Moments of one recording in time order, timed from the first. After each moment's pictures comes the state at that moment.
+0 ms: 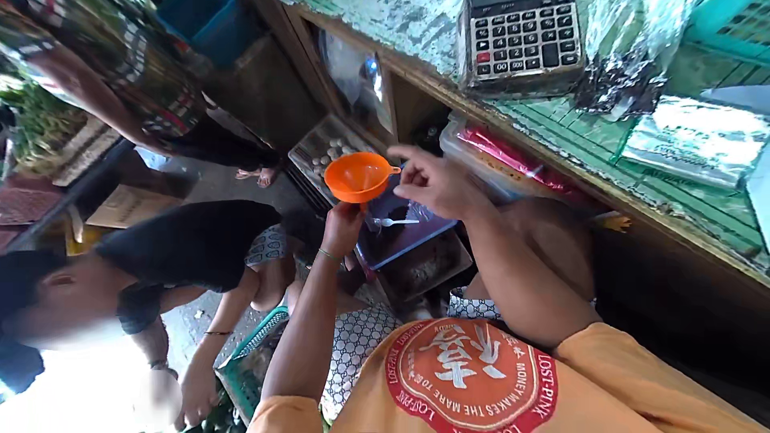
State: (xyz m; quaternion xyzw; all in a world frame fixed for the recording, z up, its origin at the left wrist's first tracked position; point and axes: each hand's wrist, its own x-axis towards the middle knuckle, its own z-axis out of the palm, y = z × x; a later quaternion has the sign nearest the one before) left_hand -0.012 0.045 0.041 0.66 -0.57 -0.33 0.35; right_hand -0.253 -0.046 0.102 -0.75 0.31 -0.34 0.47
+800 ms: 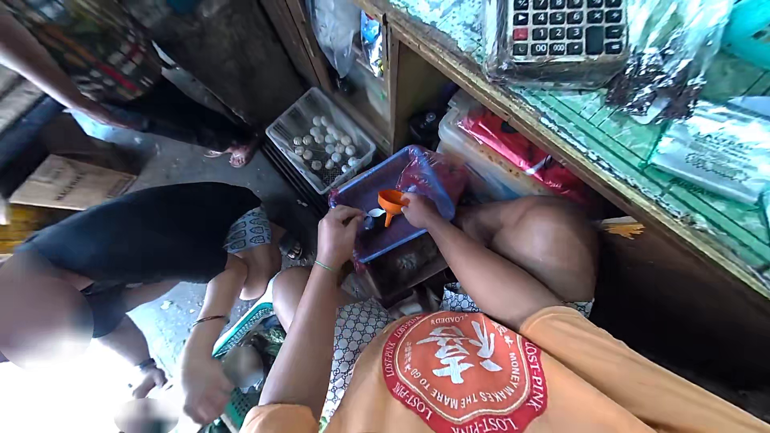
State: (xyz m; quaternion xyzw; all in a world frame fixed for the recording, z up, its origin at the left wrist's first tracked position) left_hand 0.002 0.065 0.002 0.71 -0.55 -0.30 0.31; right_hand -0.210 -0.057 -0.107 -0.70 0.57 0.01 0.43
